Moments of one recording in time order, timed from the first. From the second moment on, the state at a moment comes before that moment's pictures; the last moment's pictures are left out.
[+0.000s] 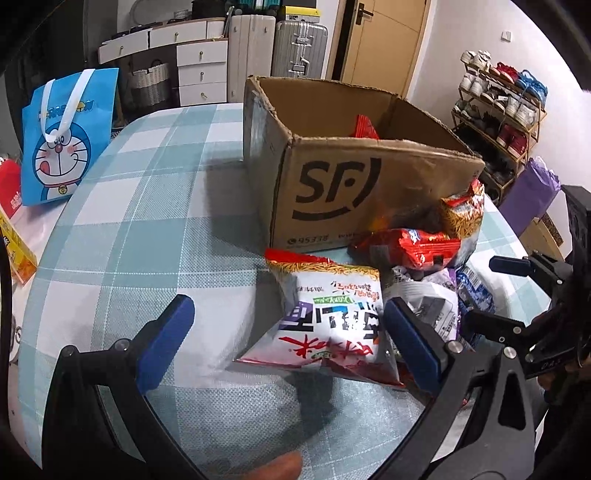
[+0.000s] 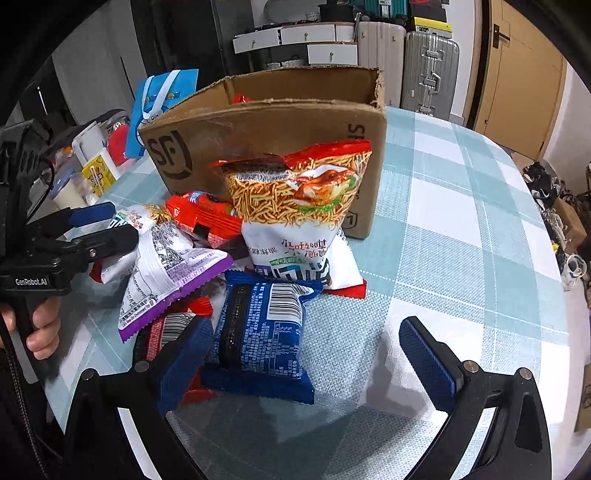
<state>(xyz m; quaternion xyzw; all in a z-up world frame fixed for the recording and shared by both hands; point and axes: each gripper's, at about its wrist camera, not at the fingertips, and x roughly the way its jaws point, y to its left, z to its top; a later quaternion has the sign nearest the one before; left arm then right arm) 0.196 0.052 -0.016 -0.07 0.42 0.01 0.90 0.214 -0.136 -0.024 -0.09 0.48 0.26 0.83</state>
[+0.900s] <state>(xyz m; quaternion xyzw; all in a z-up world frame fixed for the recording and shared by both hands) 0.201 0.052 -0.031 -0.09 0.43 -0.02 0.90 0.202 -0.132 -0.027 -0.14 0.48 0.29 0.82</state>
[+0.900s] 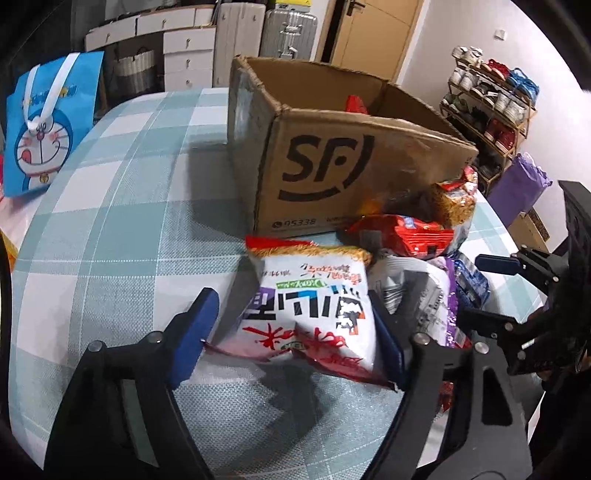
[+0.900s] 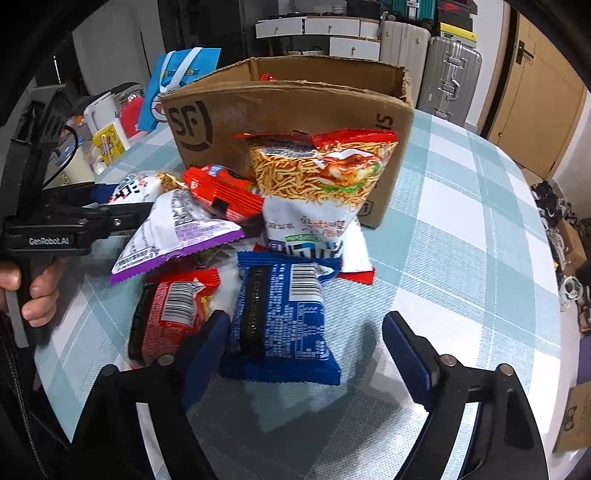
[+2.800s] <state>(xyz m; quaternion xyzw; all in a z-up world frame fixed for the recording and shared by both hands) 0.149 0.056 0.044 -0.10 0.32 -0.02 0.94 0.177 -0.151 0.040 -0.11 0.40 0.32 0.85</state>
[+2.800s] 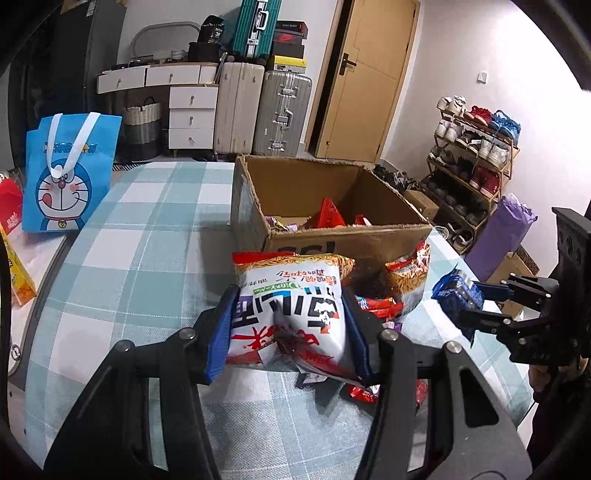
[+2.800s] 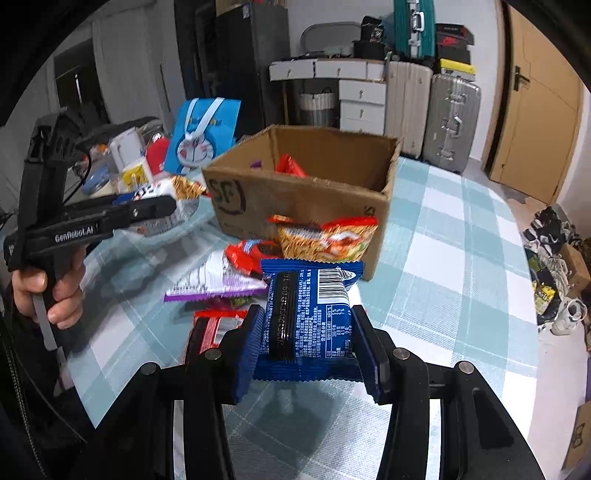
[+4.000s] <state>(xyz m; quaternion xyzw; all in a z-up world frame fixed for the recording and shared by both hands) 0.213 0.036 0.110 -0.06 0.26 -0.01 0.96 0.232 -0.150 0.109 0.02 0.31 0.29 0.90</state>
